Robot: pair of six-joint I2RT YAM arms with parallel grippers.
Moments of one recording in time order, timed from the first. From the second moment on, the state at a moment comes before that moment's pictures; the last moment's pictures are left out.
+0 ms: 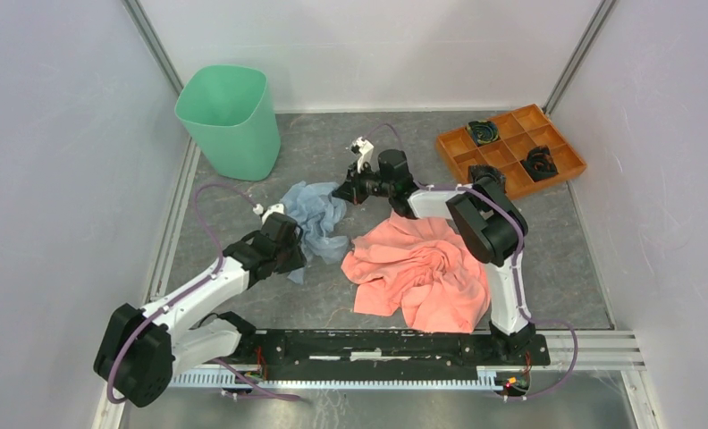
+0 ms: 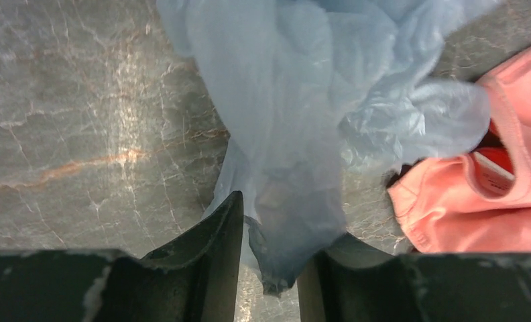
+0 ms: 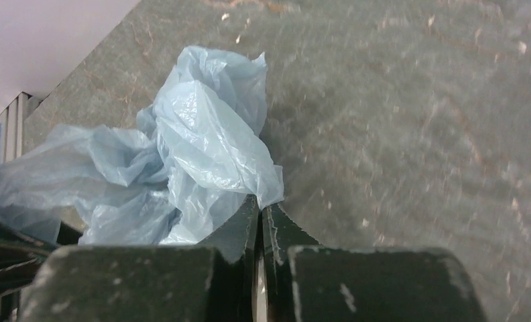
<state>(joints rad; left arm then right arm) -0.54 1.06 0.56 -0.46 -0.18 -0.71 0.60 2.15 1.29 0.58 -0.58 0.27</state>
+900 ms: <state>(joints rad) -0.54 0.92 0.43 -0.50 -0.32 -0.96 0.53 1.81 1.02 0.26 -0.49 0.24</state>
